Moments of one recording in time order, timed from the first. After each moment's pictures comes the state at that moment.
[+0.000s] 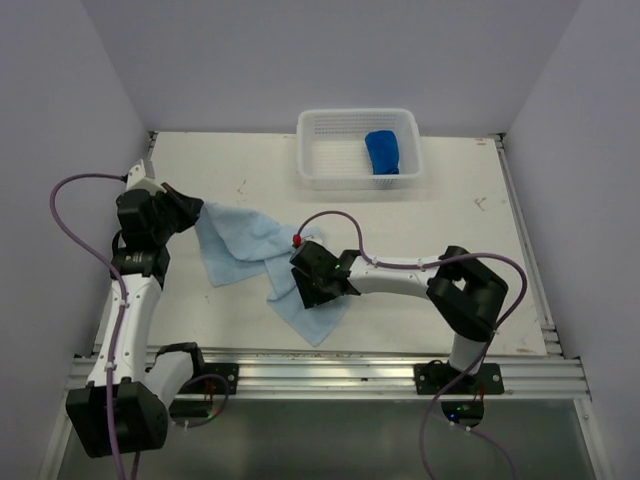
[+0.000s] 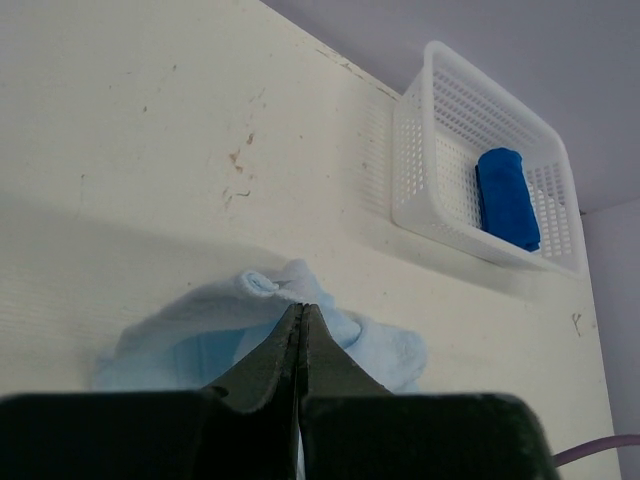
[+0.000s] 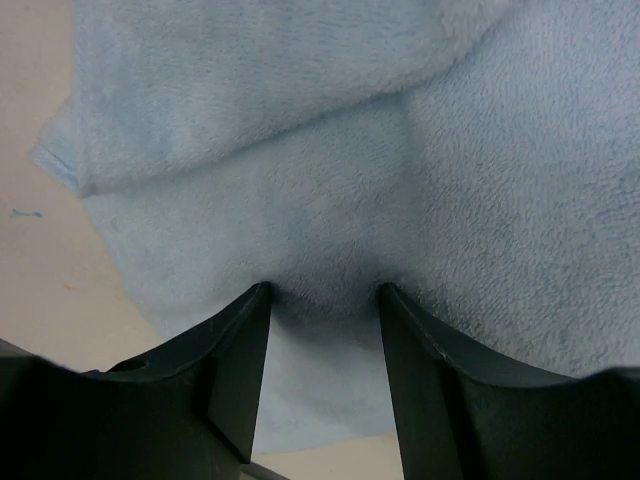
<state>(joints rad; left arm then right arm) 0.14 0.96 0.79 -0.19 0.23 -0.56 1.03 1.80 1.10 -0.40 0.13 0.60</state>
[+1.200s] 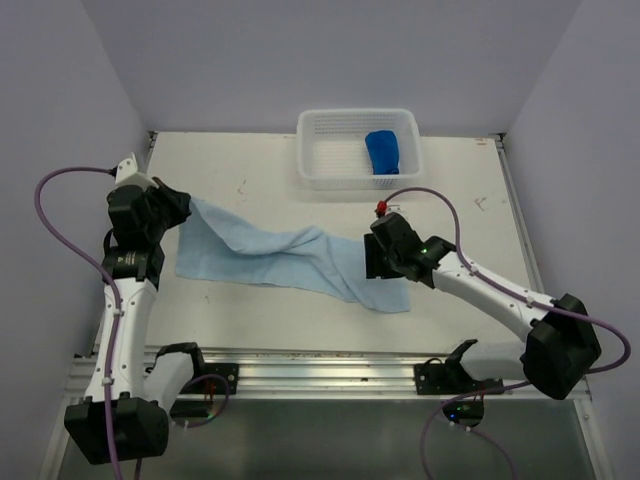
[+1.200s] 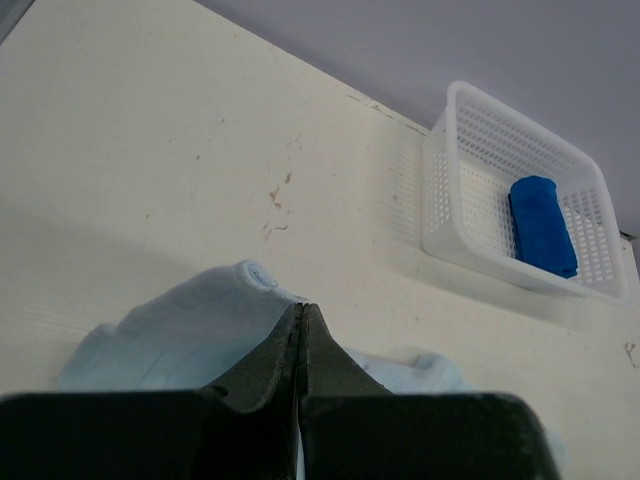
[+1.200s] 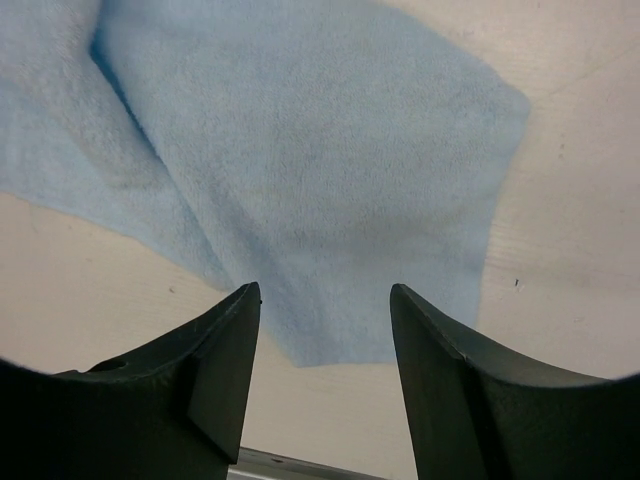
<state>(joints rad) 0.14 0.92 0.89 -0.28 0.13 -0.47 0.69 1.29 0.86 -0.58 0.22 0.54</state>
